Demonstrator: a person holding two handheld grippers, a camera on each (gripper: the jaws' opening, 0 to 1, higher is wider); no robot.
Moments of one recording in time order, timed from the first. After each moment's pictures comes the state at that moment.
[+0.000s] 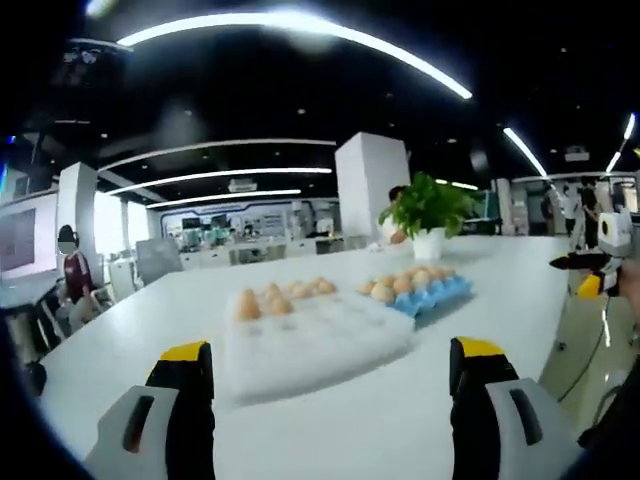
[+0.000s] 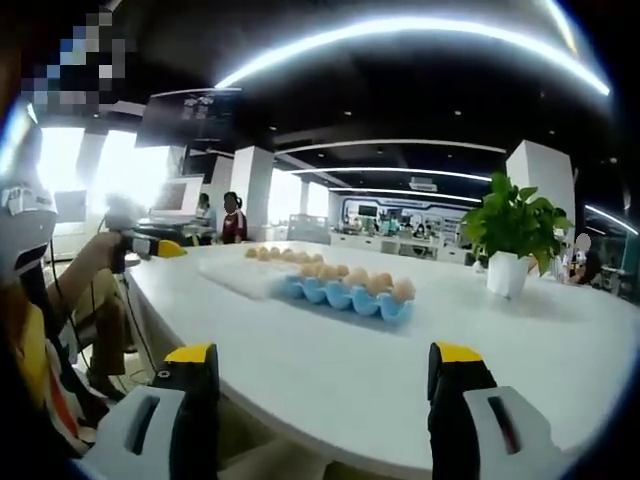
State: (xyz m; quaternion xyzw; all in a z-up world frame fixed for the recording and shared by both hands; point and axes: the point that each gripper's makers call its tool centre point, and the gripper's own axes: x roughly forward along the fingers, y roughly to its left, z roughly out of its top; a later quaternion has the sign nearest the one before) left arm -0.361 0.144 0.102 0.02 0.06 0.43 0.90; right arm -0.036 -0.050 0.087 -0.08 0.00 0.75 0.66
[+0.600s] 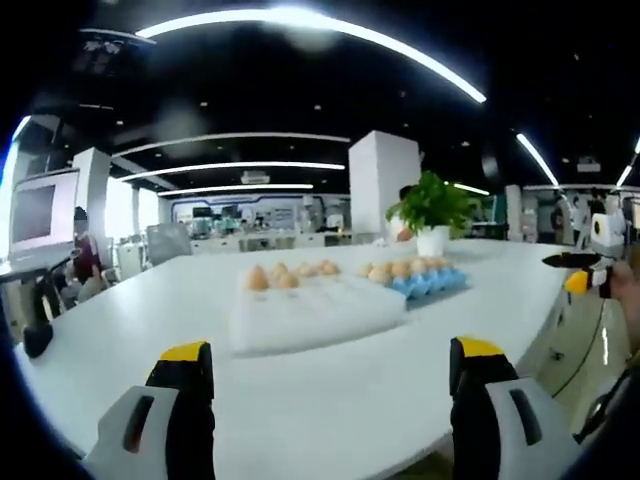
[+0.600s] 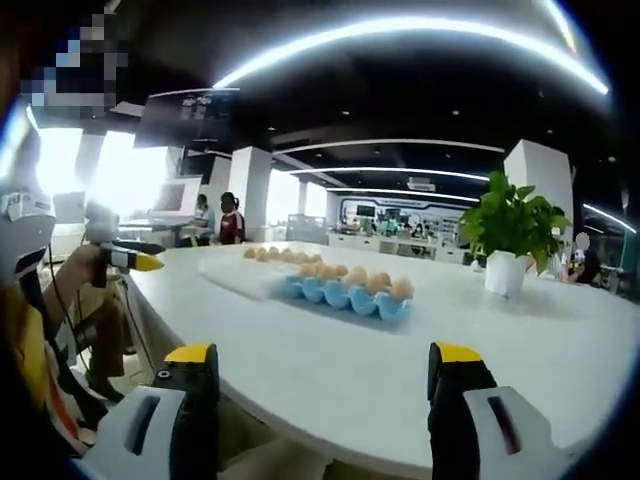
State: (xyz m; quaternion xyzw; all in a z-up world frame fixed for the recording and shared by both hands) left arm -0.375 0.115 0.087 -0.03 0.03 0.43 0.90; right arm -0.035 -0.054 0.090 -0.07 -0.01 0.75 0.66
